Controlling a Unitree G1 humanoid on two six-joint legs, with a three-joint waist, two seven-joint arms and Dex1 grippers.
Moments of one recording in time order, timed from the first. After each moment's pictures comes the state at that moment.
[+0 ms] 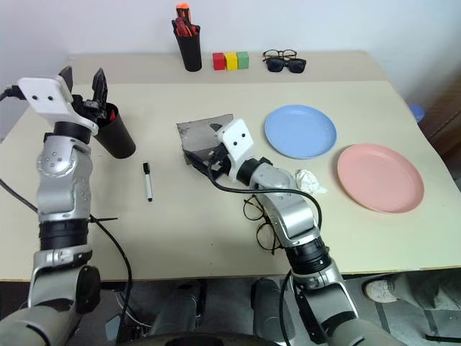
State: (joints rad) left arm -0.45 0.45 0.23 -0.16 -0.33 0.19 -0.24; right arm -0.50 -0.18 0.20 -0.15 0.18 0.39 0.50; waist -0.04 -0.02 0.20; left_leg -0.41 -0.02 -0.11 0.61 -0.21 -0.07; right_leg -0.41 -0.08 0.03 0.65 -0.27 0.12
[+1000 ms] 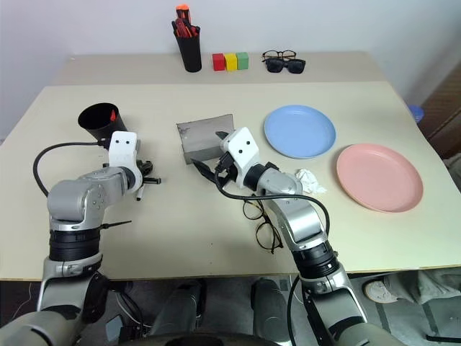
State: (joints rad) left arm -0.52 0.41 0.06 -0.18 -0.26 1.13 -0.07; right arm -0.47 -0.20 0.22 -0.16 0.16 0.37 0.53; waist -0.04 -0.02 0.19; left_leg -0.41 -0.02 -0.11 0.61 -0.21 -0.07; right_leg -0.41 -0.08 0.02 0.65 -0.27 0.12
